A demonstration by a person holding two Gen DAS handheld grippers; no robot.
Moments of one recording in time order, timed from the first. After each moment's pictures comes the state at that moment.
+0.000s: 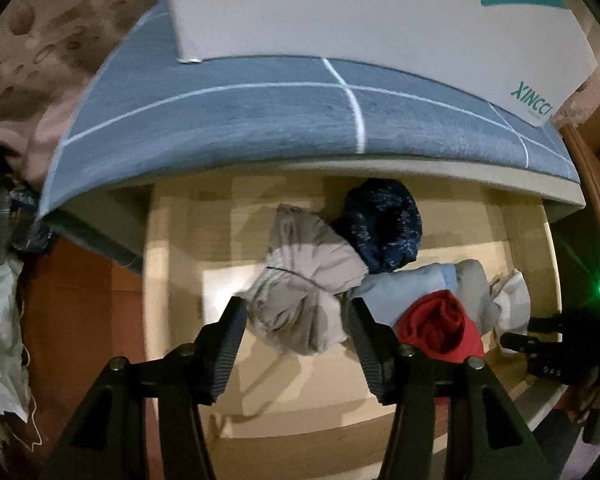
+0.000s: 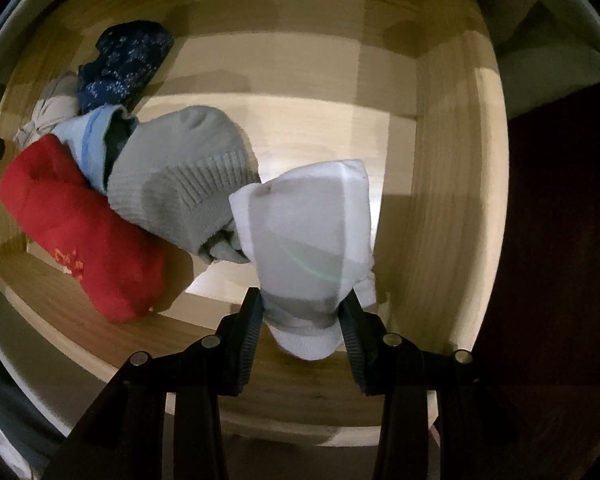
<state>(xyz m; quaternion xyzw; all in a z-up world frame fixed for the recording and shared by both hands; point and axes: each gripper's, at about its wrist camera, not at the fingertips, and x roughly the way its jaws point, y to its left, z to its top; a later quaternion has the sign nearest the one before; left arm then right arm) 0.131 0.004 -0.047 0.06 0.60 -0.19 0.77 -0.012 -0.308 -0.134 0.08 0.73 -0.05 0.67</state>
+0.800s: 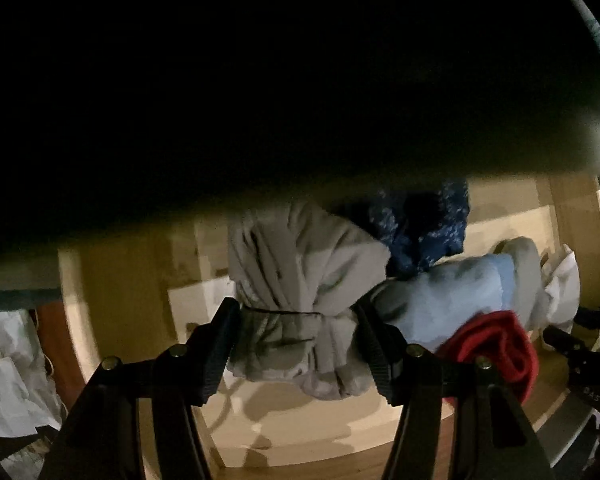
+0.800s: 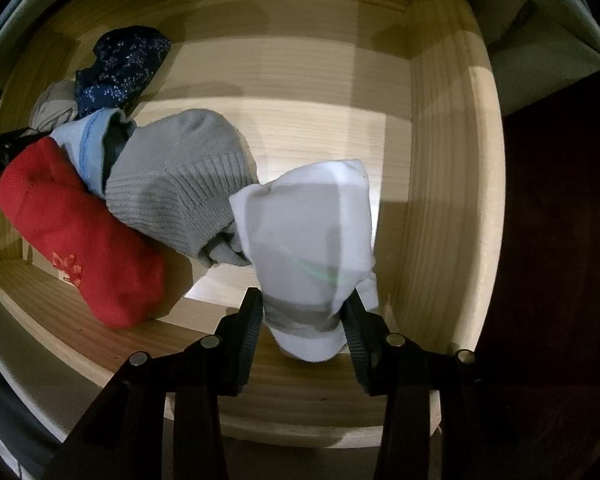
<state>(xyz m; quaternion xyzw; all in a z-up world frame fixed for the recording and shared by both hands) 0.171 -0.047 -0.115 0.14 0.67 -0.18 0.71 -0.036 -0.289 -0.137 0.08 0.72 -0.07 0.68</state>
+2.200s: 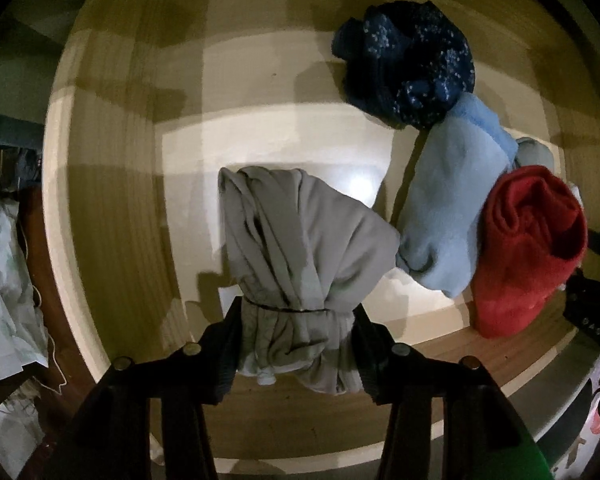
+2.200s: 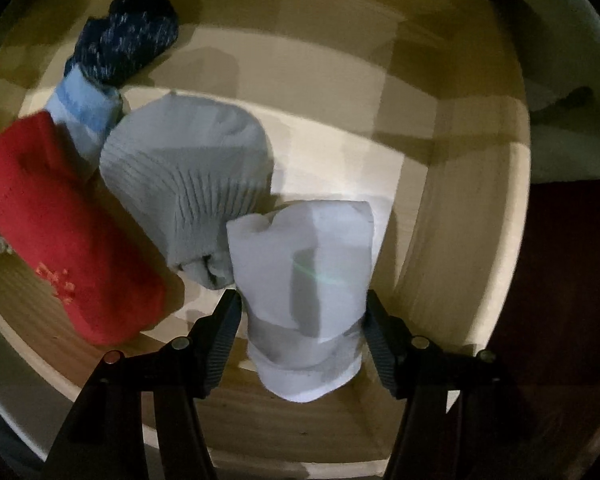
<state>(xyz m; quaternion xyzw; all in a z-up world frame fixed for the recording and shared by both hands) 0.109 -0.020 -0.135 0.12 0.76 -0.14 0.63 0.010 -0.273 -0.111 -0.02 0.74 -0.05 0.67</state>
